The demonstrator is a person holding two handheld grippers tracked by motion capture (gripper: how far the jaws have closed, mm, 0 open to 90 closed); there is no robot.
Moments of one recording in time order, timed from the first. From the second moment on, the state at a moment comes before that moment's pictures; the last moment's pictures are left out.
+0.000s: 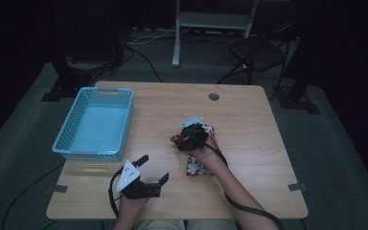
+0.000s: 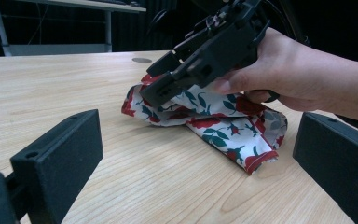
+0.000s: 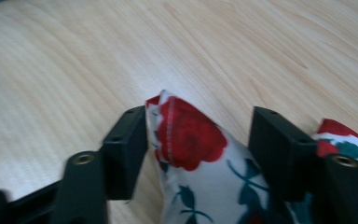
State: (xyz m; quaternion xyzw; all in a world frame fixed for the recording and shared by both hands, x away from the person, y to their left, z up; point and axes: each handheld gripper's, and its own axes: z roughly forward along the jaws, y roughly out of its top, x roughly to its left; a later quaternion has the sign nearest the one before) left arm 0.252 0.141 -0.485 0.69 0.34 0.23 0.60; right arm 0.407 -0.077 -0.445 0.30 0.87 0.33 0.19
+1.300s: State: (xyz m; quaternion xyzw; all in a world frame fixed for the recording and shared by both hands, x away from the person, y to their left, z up) left arm 0.252 0.141 -0.484 0.68 0.34 0.22 0.60; right arm 0.366 -0.223 -0.402 0.41 0.78 0.39 0.27
